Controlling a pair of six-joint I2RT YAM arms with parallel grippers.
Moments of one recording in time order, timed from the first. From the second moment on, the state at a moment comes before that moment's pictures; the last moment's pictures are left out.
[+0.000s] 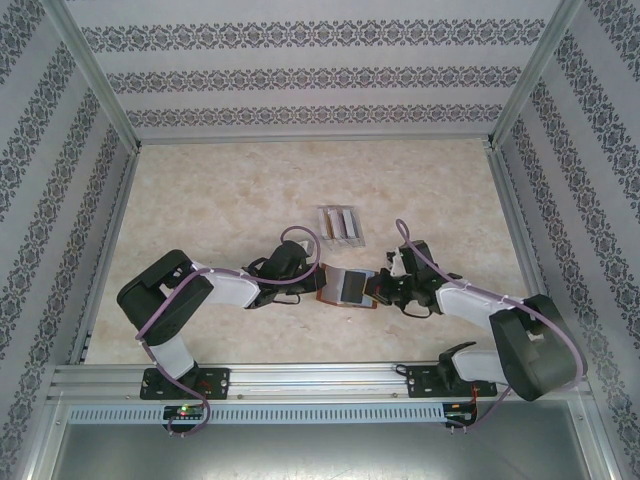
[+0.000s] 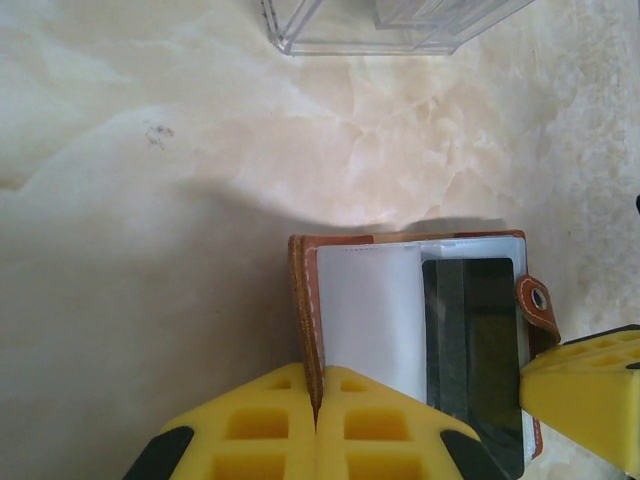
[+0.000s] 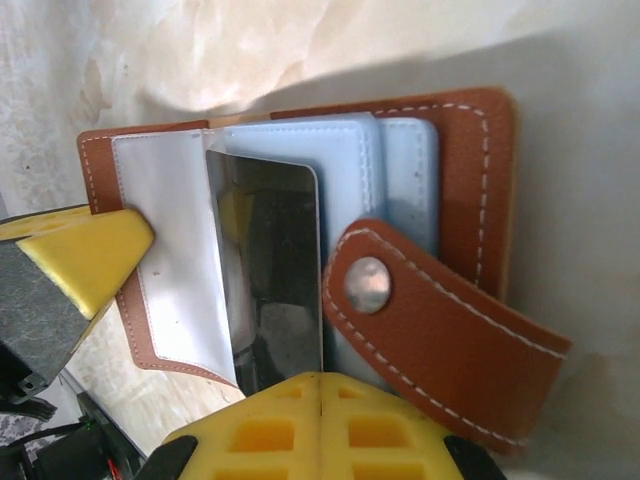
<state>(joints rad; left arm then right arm) -0.75 1.72 0.67 0.34 0.19 -0.87 0.37 1.30 0.40 -0.07 -0.57 0.83</state>
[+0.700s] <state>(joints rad) -0.75 1.72 0.67 0.33 0.18 -0.87 0.38 1.30 0.46 -0.19 -0.57 0.77</state>
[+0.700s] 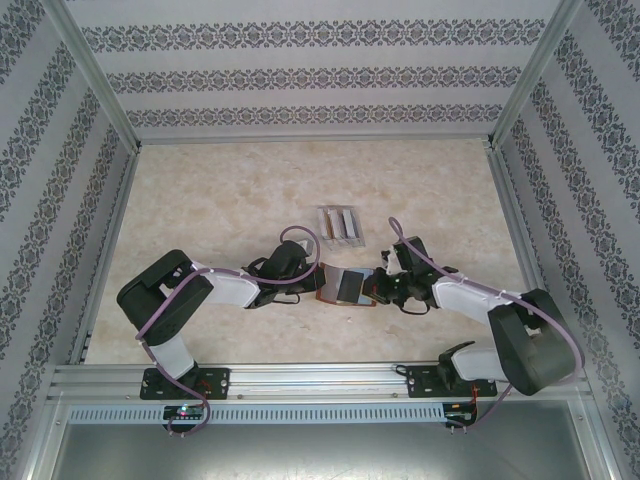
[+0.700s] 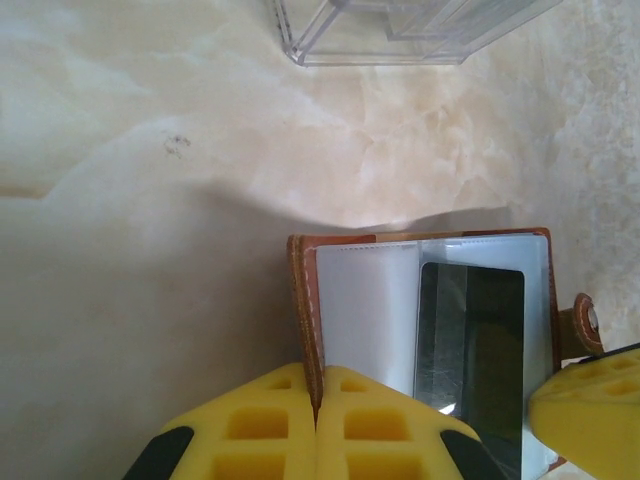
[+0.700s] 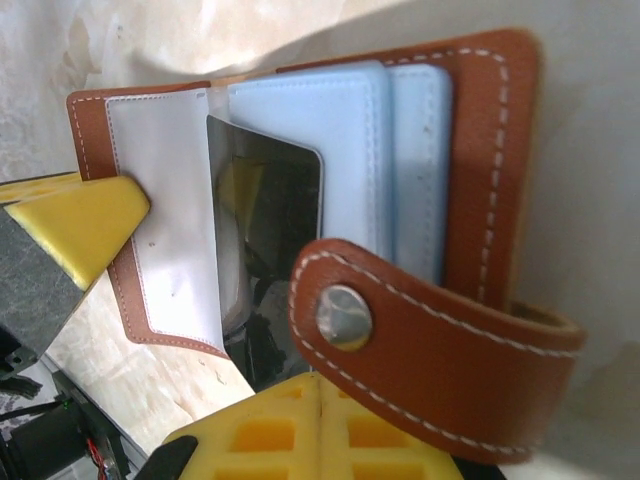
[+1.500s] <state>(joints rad) -0.75 1.72 0.67 0.33 0.18 -0.87 0.37 1.38 0.53 -0.24 -0.59 0.78</state>
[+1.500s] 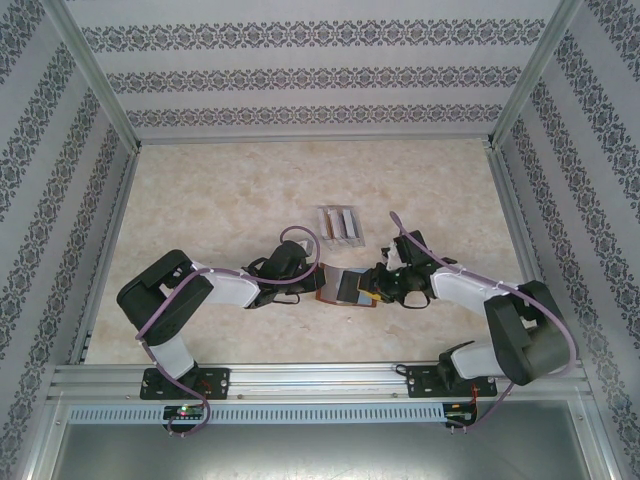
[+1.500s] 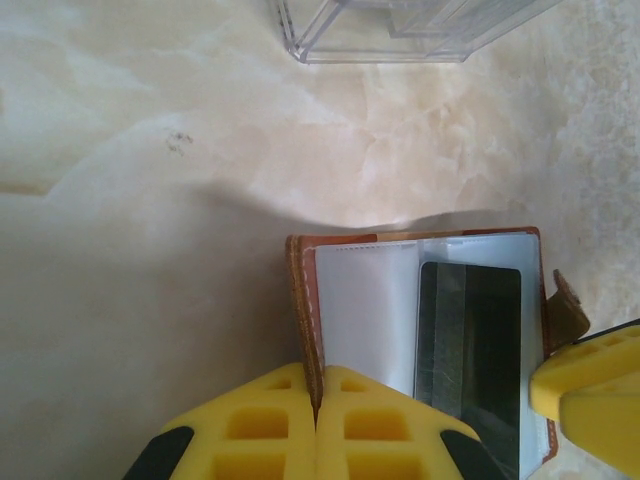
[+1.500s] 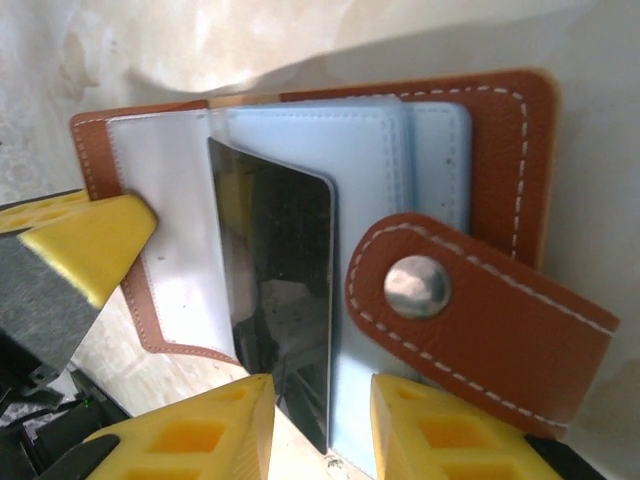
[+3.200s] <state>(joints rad) -0.75 1.72 0.68 0.32 0.19 -0.87 0.51 1.51 0.60 -0.11 -0.50 0.86</state>
